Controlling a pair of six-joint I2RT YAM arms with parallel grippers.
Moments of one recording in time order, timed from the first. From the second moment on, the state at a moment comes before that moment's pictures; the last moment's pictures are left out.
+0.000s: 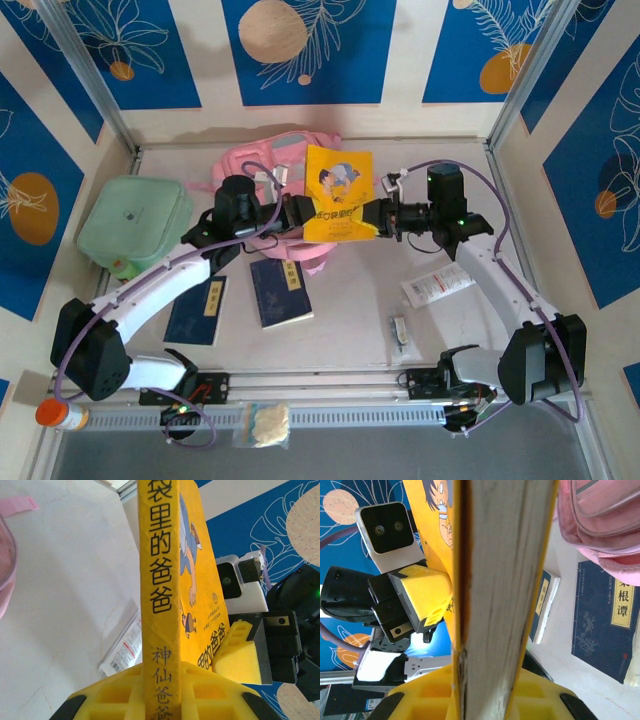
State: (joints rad) left arm -0.60 1.32 1.02 0.03 0.50 -0.93; right arm 0.23 1.25 1.00 -0.31 -1.10 0.88
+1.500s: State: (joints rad) left arm -0.59 2.17 1.82 -0.80 0.03 0.35; right arm -0.09 1.26 1.02 -0.74 -0.87 0.58
